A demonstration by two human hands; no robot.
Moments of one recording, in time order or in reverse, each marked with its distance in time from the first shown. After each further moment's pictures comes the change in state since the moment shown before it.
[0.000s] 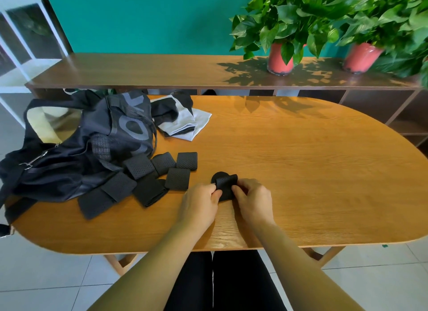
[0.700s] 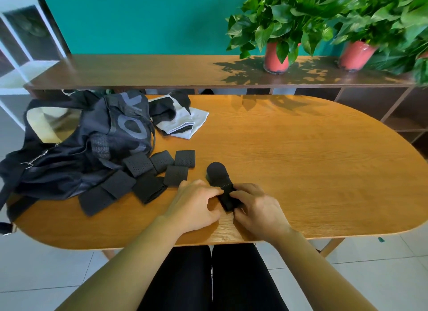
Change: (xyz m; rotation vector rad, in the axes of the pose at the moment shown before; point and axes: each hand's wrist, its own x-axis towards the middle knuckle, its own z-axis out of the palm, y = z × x) left_hand -0.008 -0.012 -0.027 0.250 -0.238 0.361; right_hand -0.025 0.017 -0.034 -0.380 -0.160 -0.544
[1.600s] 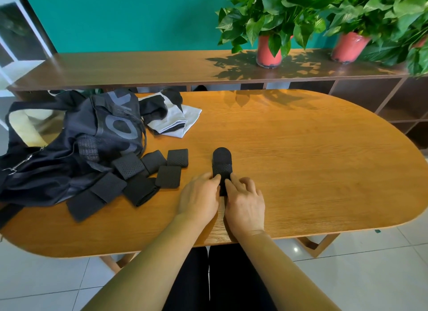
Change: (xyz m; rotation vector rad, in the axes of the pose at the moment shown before) left_hand 0.033 0.022 0.028 0.094 0.165 -0.193; right_hand 0.014 -0.020 0.041 -0.273 0.221 0.278
